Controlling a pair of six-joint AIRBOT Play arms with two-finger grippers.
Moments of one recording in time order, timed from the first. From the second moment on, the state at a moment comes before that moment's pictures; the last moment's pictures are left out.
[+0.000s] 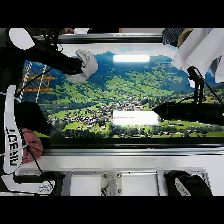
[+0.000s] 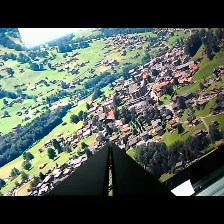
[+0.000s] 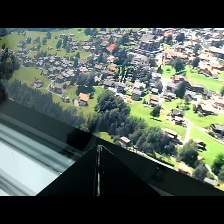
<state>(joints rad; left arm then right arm) -0.20 -1.52 1.95 1.20 -1.48 -1.46 0.04 -0.76 0.98 -0.92 1.24 1.41</state>
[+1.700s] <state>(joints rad) 0.32 -1.36 1.05 1.93 -1.06 -1.74 0.04 -0.76 0.98 -0.92 1.20 1.41</state>
